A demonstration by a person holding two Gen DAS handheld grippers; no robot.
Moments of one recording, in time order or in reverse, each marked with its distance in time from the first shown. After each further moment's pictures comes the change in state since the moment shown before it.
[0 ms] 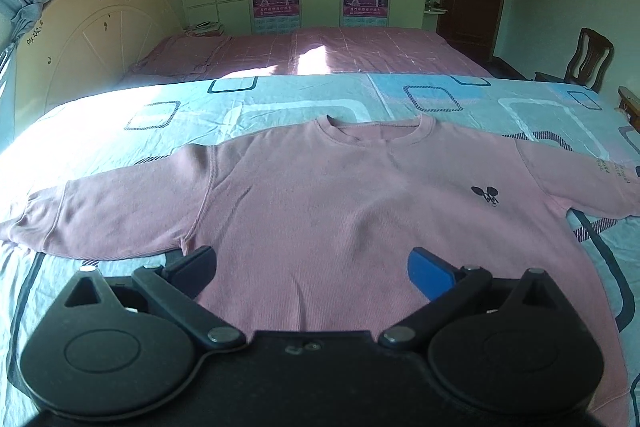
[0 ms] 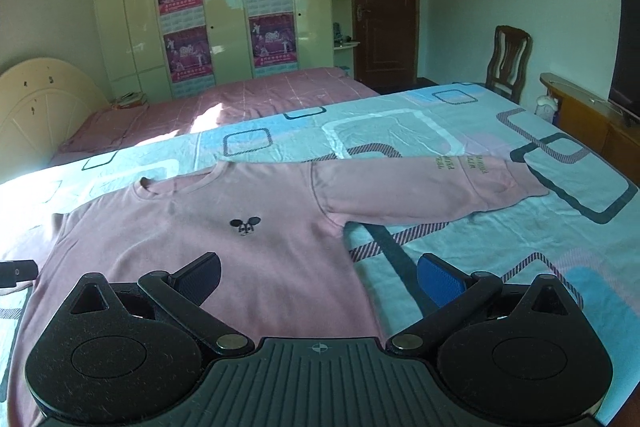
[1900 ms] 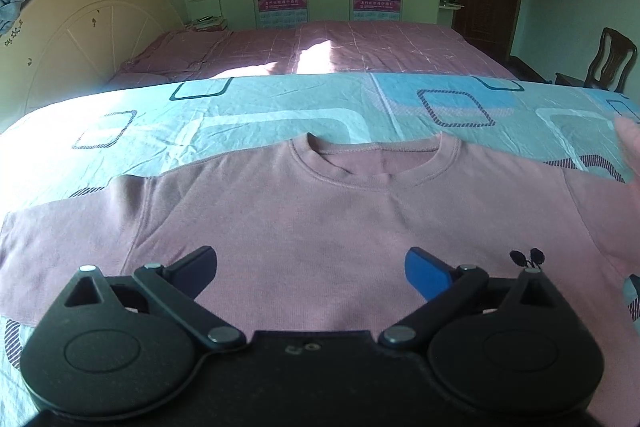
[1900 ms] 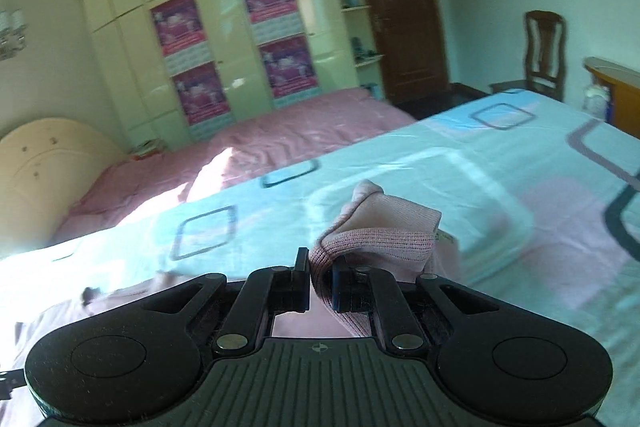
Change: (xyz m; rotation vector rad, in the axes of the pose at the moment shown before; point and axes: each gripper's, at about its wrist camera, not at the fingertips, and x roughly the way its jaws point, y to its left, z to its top) left arm 0.128 -0.034 0.051 -0.026 0.016 0.041; right arm 0.195 -0.036 0.105 0.054 -0.061 0.274
